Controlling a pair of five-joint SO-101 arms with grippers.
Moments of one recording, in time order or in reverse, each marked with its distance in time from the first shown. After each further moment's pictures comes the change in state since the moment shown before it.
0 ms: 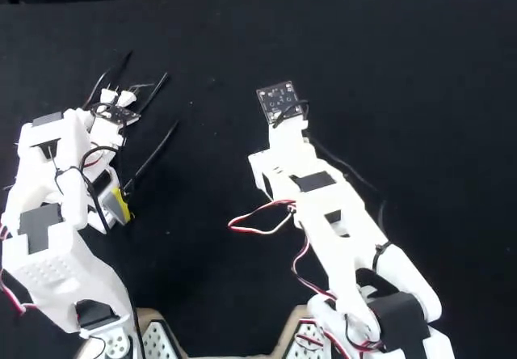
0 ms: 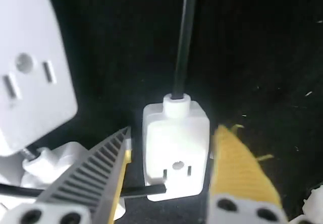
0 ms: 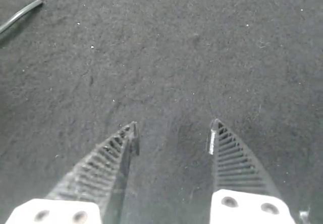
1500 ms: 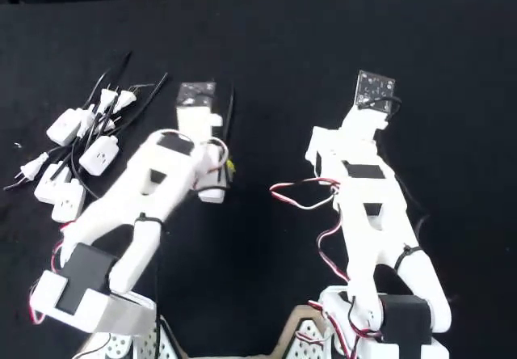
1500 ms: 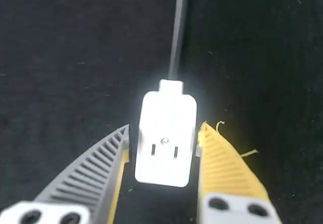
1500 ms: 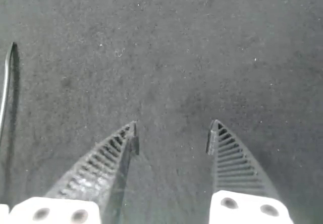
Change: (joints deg) left arm 38.9 -18.8 16.7 -25.5 67.8; right arm 19.3 0.0 -1.8 0.0 -15.6
